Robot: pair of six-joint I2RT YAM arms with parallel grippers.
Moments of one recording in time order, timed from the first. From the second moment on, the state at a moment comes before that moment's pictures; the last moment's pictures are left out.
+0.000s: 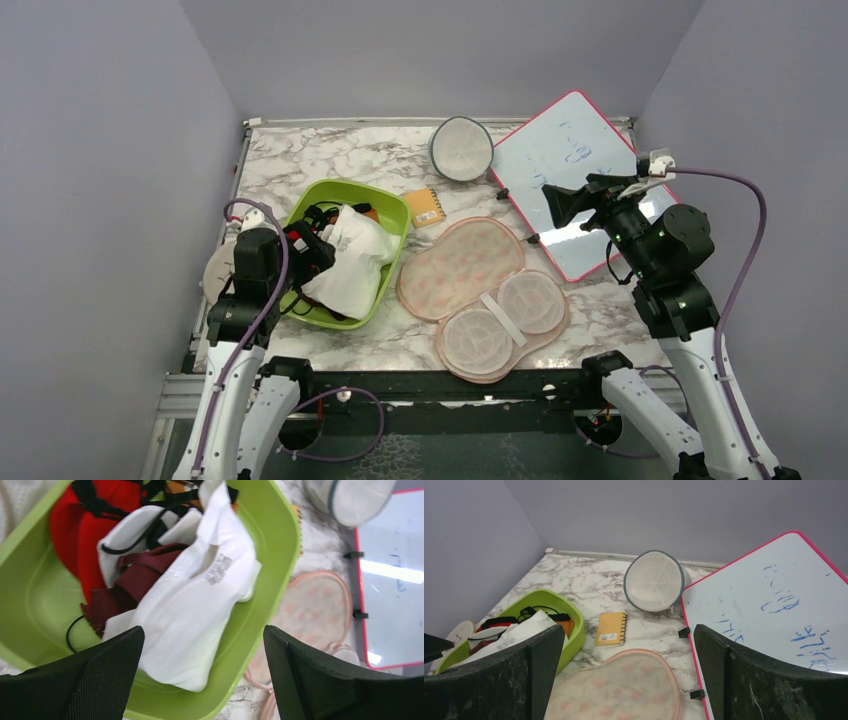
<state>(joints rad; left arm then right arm) -0.10 0.61 0.75 -0.74 -0.03 -0.63 0.25 0.69 0.96 -0.20 -0.15 0.20</state>
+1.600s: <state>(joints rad) -0.70 2.02 1.49 -0.40 0.13 0.32 0.25 0.72 0.95 -0.19 -0.18 0.22</state>
